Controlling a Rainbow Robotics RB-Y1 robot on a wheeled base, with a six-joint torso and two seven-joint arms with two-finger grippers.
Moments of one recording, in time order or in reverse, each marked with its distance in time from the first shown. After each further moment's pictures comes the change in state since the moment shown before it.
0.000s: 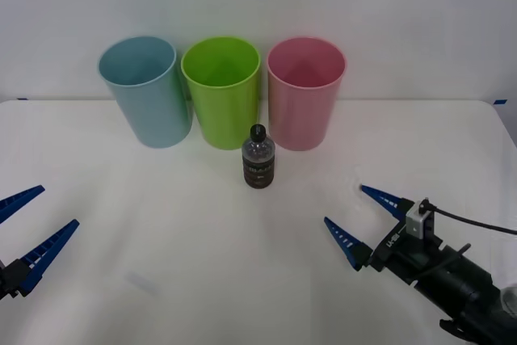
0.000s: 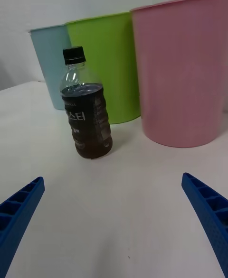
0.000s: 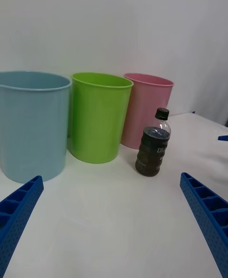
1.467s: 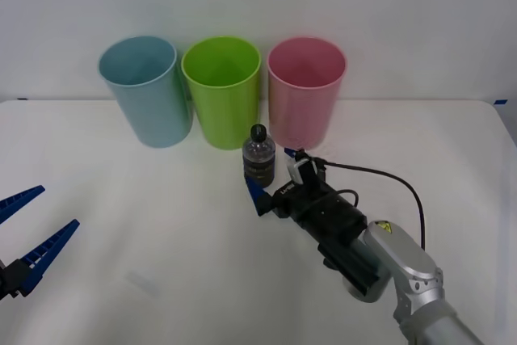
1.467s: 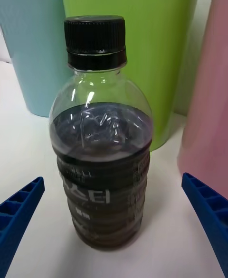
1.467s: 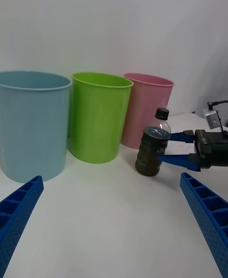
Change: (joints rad) right arm -0.378 0.213 0.301 0.208 0.082 0.539 0.065; left arm 0.000 0.000 0.000 0.000 0.000 0.000 0.000
